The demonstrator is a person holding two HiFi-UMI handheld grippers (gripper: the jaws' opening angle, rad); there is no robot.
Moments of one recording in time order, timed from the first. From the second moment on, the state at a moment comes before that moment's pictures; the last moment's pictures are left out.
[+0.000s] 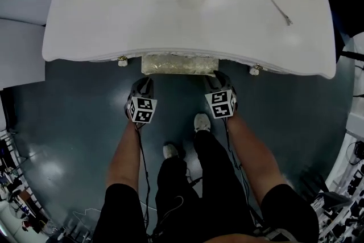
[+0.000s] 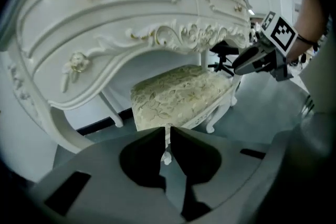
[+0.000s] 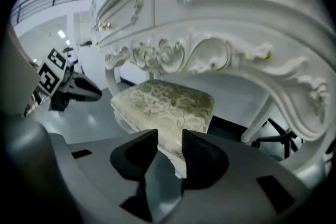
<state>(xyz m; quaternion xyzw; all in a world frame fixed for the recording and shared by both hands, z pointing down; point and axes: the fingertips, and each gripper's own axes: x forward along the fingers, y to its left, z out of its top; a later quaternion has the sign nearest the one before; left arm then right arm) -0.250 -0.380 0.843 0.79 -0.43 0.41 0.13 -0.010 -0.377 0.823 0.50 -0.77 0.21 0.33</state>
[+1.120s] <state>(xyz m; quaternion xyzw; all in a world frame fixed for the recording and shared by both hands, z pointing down) -0.307 -0.094 0.164 0.87 -0.49 0.10 0.00 -0.122 -0.074 0.162 0.67 -0.74 0.04 -0.03</state>
